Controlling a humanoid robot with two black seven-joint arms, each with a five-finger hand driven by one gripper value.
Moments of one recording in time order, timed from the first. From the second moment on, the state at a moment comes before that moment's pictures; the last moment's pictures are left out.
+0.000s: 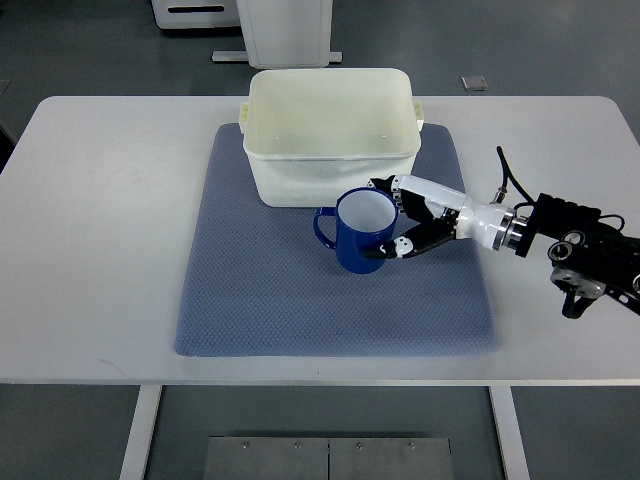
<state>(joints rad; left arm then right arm) -0.03 0.00 -0.59 -0.14 0.34 -0.04 -0.01 1.00 -0.43 0.10 1.01 -0.67 0.30 0.61</state>
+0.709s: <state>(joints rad) -0.03 0.00 -0.59 -0.14 0.34 -0.04 -0.01 1.16 -0.40 0.31 0.88 -0.66 0.32 0.44</state>
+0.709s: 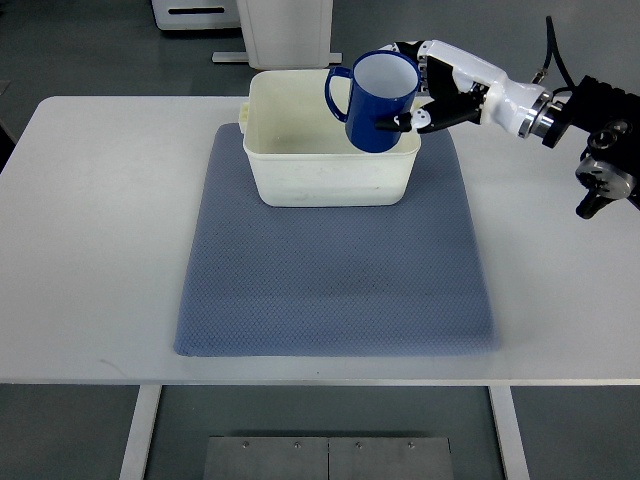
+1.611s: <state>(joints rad) -0.03 0.00 -0.59 -0.14 0.34 -0.04 -0.01 1.13 -0.18 0.33 0.62 -0.66 0.12 0.32</state>
